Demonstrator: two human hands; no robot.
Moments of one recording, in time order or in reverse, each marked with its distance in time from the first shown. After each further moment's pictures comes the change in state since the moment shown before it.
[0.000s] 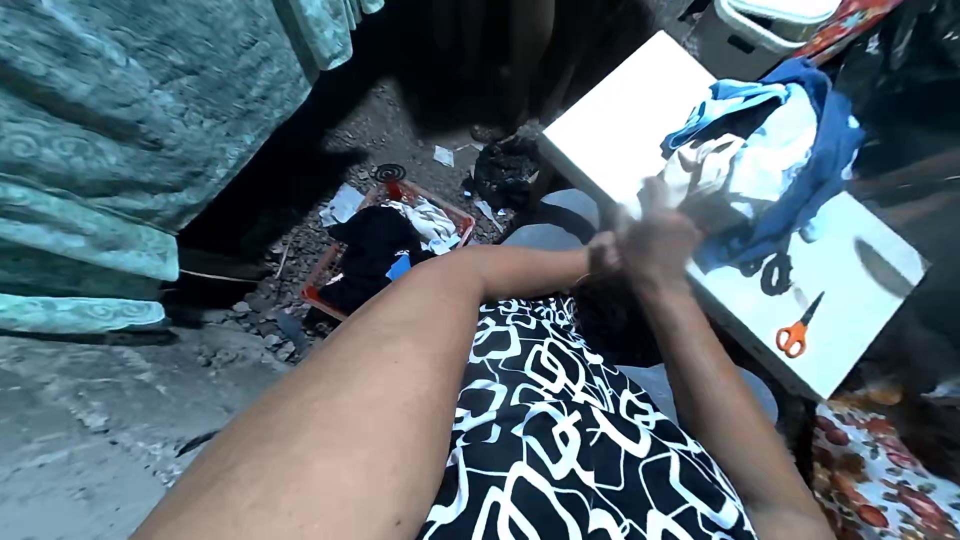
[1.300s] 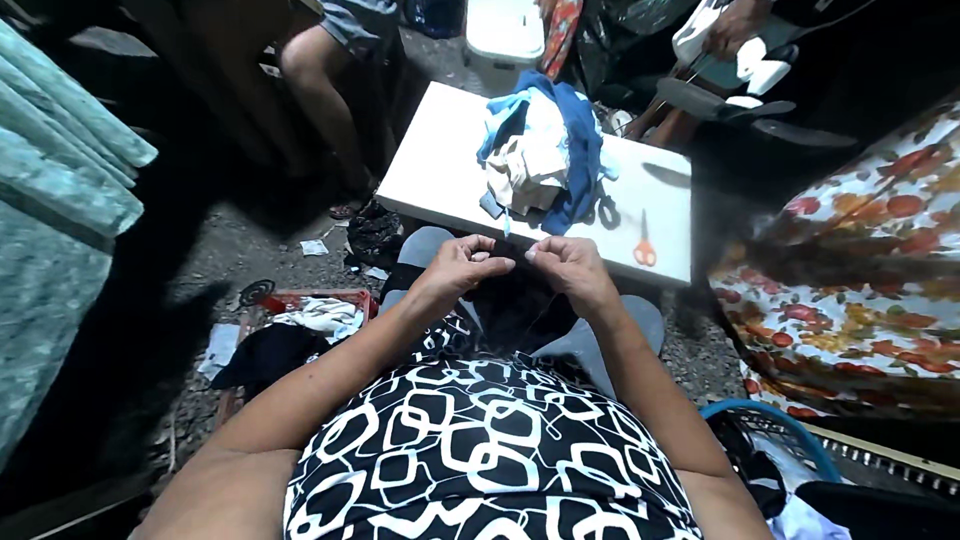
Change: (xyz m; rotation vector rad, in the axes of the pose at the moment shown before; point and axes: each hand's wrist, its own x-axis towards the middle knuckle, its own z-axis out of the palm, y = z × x) left_hand -0.075 0.025 -0.035 -1.309 0.270 0.088; right_hand -0.085 0.078 -0.057 1.210 -0.006 0.275
